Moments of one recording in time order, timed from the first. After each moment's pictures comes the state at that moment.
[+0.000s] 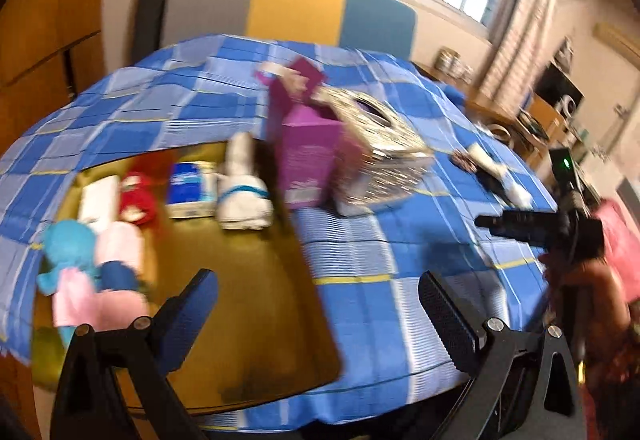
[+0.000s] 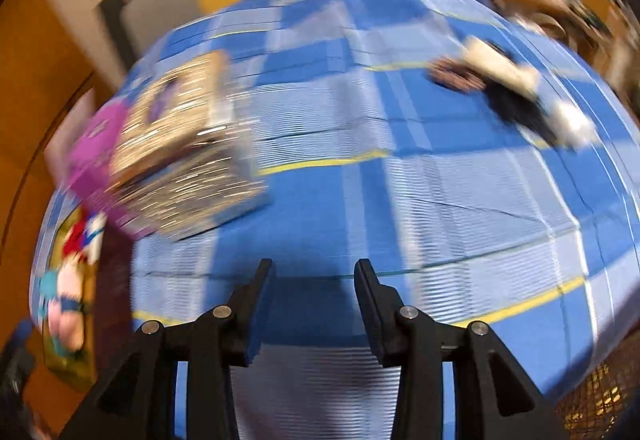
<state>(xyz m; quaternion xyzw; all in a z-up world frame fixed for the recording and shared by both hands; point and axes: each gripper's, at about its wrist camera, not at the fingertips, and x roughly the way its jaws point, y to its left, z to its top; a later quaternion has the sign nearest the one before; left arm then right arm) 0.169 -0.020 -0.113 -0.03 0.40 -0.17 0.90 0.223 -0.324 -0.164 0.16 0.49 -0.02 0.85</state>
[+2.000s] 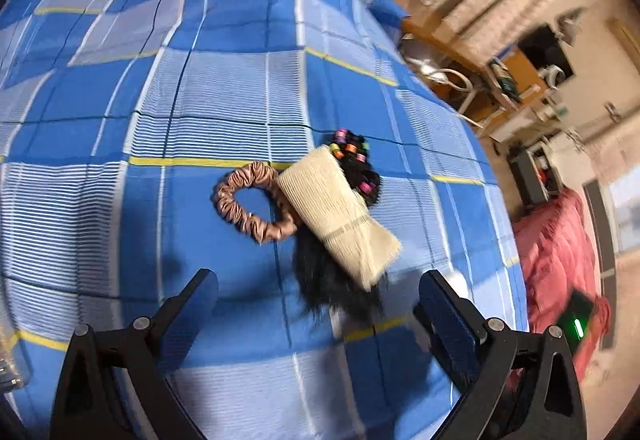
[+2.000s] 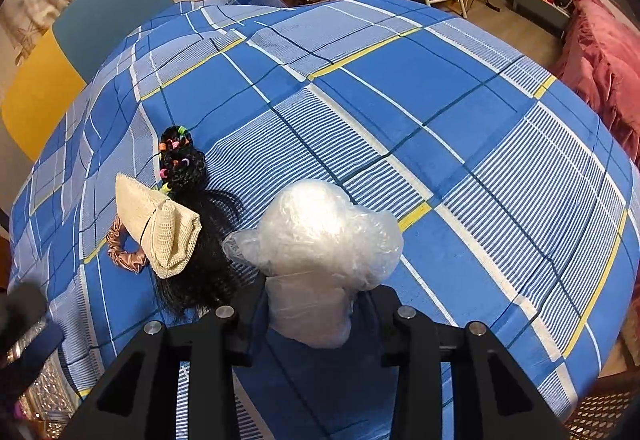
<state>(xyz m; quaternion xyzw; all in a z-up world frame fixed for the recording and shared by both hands) 0.409 -0.453 -0.157 -0.08 0.57 -0.23 0.79 0.282 -0.617 -0.191 0.28 0.47 -0.23 0.81</state>
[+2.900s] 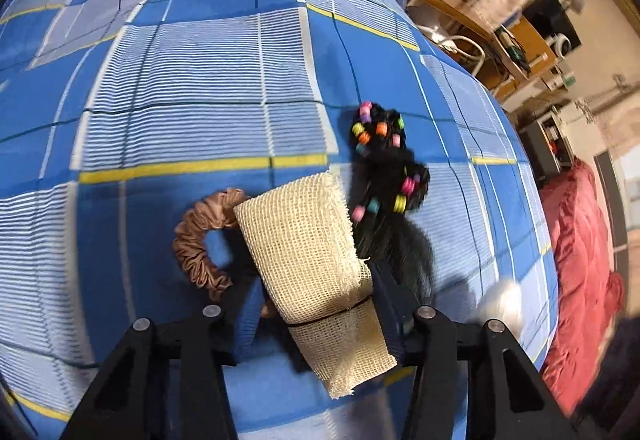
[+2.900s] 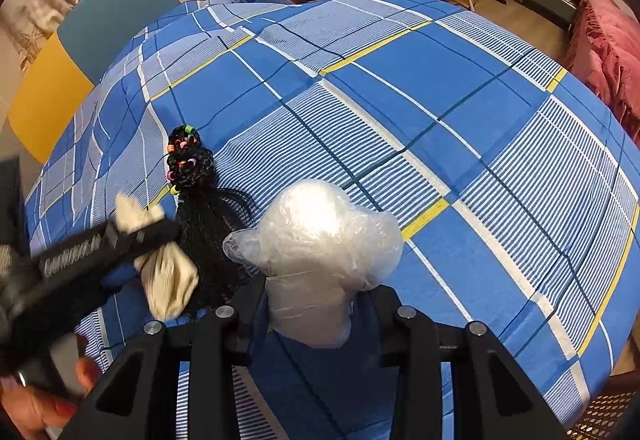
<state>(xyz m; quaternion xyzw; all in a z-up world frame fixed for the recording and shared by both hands) 0.437 -0.466 -0.204 -0.02 0.59 -0.26 0.77 0.287 -0.617 -0.189 0.29 0.47 -0.21 0.81</state>
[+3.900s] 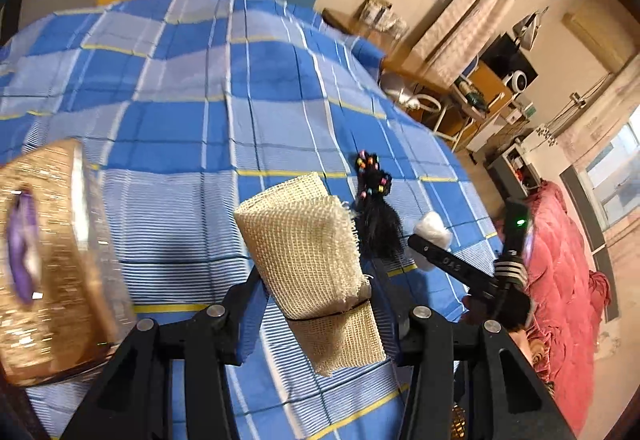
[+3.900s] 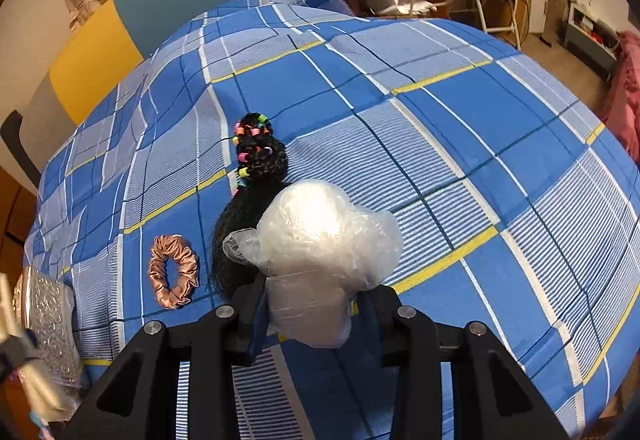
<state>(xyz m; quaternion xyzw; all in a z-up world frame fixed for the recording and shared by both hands) 0.343 -0.299 -0.087 -0.07 0.48 -0.29 0.82 0.299 -0.584 -0.177 0.23 0.45 -0.14 0.85</state>
